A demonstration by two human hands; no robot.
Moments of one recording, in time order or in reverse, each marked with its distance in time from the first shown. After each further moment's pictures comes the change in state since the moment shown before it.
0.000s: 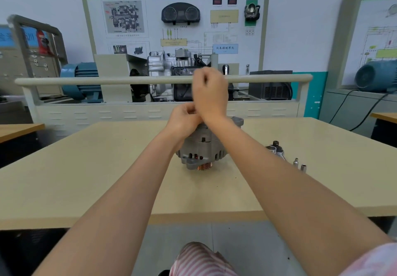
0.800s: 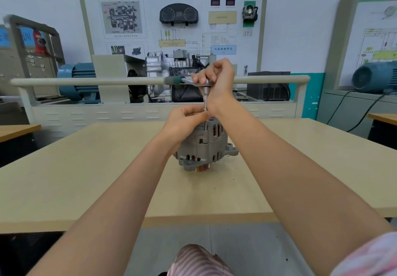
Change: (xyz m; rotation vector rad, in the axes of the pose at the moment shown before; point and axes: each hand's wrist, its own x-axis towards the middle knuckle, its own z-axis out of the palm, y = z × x) left_hand -0.003 -0.001 0.000 -0.085 -0.077 0.043; right_hand 0.029 -0.001 -0.012 0.852 -0.129 0.561
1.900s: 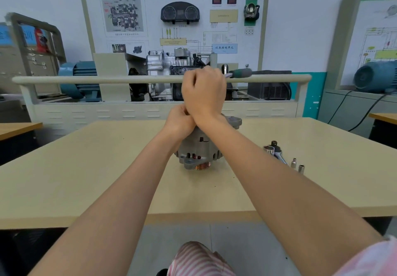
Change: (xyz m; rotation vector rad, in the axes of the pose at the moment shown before) left_hand 0.002 -0.003 -0.002 0.121 0.095 -0.039; right_hand -0.021 0.029 0.009 -1.176 0.183 -0.761
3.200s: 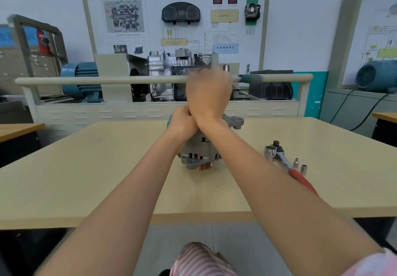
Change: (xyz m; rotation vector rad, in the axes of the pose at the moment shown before) left_hand -0.003 0.003 0.005 0.110 0.078 -0.047; right_hand -0.006 -0.002 -0.001 -0.044 0.080 0.116
